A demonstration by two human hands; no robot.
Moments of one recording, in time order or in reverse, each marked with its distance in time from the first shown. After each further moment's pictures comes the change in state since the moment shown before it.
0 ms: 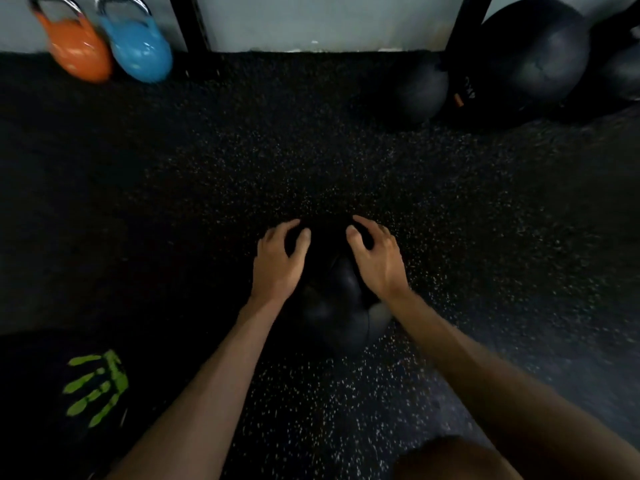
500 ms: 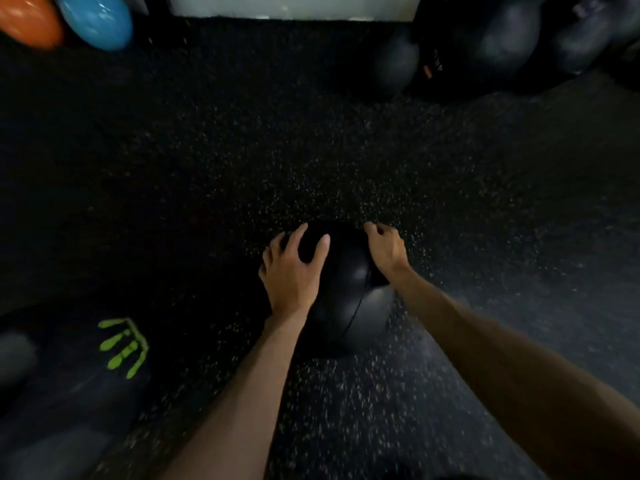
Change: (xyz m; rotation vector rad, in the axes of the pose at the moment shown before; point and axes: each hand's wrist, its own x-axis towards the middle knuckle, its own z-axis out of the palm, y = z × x) left_hand -0.098 0.011 -0.017 0.195 -0.085 -0.111; right_hand -0.060 -0.008 -0.013 0.059 0.000 0.450
